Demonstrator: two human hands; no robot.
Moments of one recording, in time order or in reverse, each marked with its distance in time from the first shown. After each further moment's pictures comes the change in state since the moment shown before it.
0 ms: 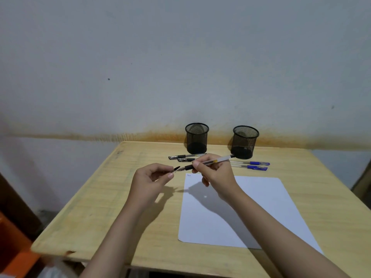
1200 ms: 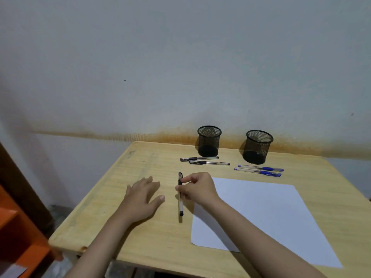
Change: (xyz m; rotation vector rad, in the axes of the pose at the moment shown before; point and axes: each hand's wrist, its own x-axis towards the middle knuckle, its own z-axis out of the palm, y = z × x) left_hand 0.004 -0.075 -0.067 0.928 -0.266 -0.047; right_hand 0.008 0.036 0.066 -0.311 0.017 0.434
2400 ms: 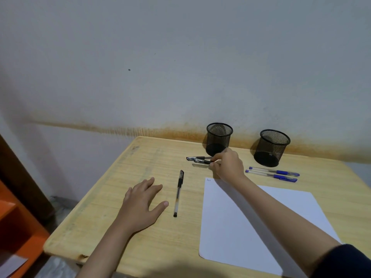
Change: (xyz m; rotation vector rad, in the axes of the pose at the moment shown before) left_hand 0.000 -0.017 0.012 -0.019 0.076 0.015; right_hand 0.107 0.014 -0.054 -0.818 0.249 -0.291
